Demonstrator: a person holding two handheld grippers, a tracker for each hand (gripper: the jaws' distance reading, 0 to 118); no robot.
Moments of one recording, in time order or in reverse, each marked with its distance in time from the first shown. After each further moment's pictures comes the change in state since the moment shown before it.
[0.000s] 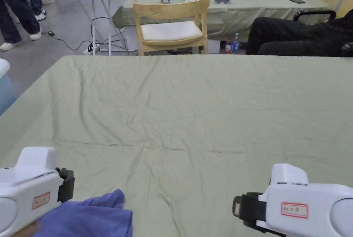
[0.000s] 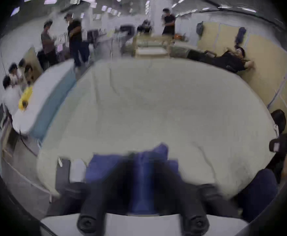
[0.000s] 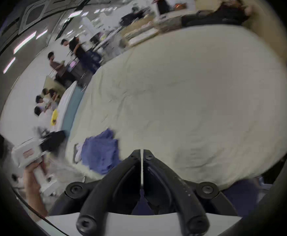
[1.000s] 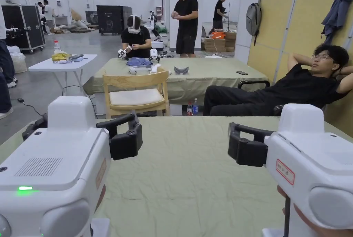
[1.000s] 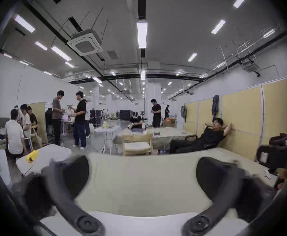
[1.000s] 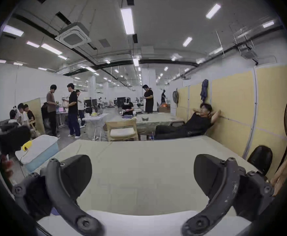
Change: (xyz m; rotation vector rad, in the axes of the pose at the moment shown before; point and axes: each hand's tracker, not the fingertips) left arm 0.160 0.060 0.200 0.773 -0.134 0.098; right arm -0.008 0.010 0.204 0.879 -0.218 0.388
